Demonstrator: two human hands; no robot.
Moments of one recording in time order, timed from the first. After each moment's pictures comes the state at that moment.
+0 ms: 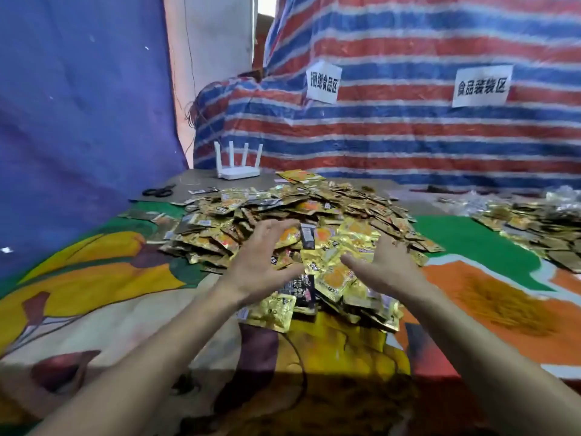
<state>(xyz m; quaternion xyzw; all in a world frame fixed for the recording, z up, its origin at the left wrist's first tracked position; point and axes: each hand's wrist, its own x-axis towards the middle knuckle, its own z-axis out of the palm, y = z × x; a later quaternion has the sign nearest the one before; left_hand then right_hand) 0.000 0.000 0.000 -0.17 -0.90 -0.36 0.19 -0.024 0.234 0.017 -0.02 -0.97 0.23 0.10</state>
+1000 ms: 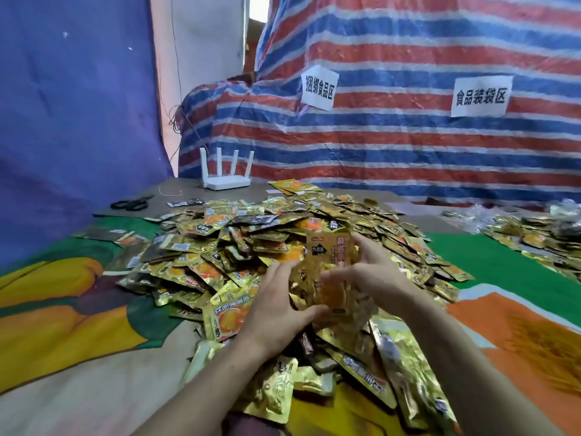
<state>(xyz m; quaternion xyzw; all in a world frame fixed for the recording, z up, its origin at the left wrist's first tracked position) -0.093 0.021 -0.054 -0.13 -0.87 -0.43 0.18 -0.121 0.200 0.010 0.15 -0.77 0.62 -0.01</state>
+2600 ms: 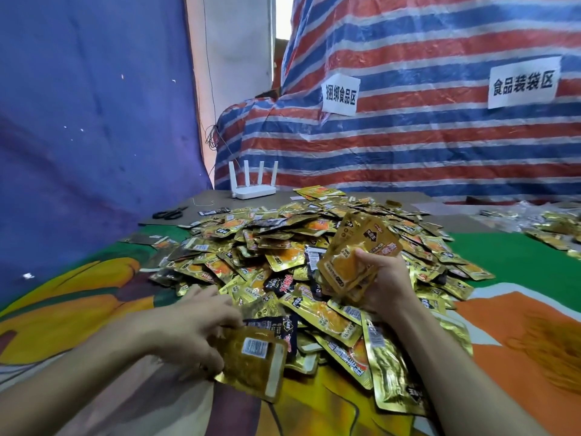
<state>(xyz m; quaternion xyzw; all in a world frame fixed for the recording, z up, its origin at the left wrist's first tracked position) -0.017 -0.062 -0.001 -0.15 -0.98 0.00 -0.12 -0.144 0.227 -0.025 0.03 -0.47 0.88 -0.01</state>
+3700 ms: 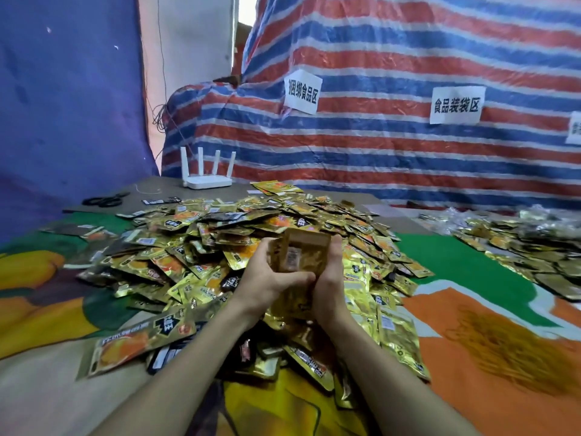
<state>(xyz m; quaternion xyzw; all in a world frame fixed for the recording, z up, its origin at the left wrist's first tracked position) -0.108 0.072 -0.031 -0.14 -0.67 -0.72 0.09 -0.123 0.187 -0.039 0.15 -0.58 0.79 0.12</state>
